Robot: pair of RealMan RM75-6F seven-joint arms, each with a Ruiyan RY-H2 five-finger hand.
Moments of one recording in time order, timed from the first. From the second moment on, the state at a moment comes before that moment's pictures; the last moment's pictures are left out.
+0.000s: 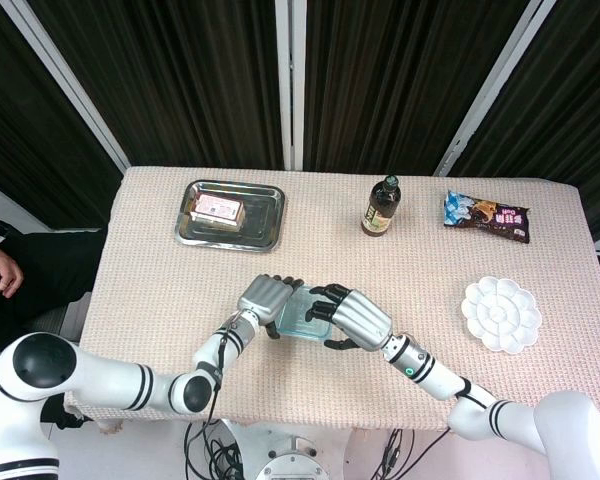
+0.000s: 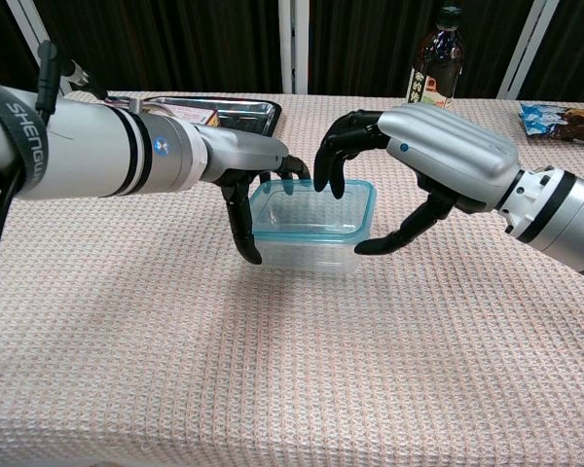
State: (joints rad) left arm -1.28 -1.60 -0.08 -1.64 0.34 0.88 0.68; right arm 0.71 -1.75 -0.03 -1.02 -1.80 1.37 0.31
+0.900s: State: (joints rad) left arm -1.27 -1.58 -0.07 -1.68 0.37 0.87 0.67; right arm 0.73 -1.77 -0.01 -1.02 -1.78 1.35 0.27
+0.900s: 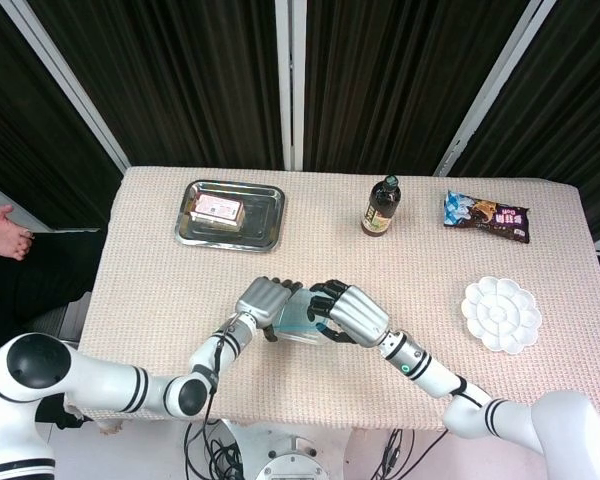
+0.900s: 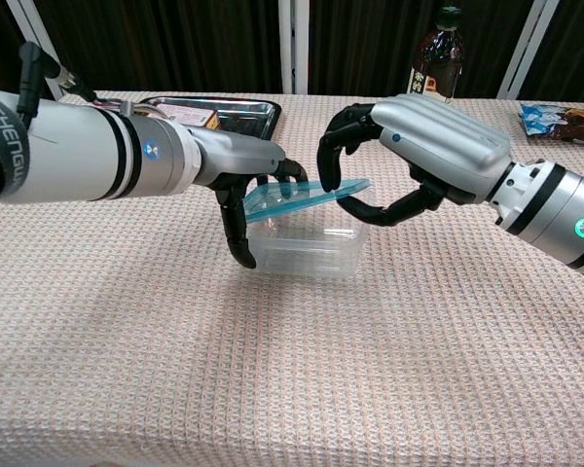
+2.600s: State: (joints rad) left arm -0.83 -1.28 0.00 -1.72 0.76 1.24 0.41; right arm 0.67 -1.80 0.14 -0.68 -1.65 1.55 0.26
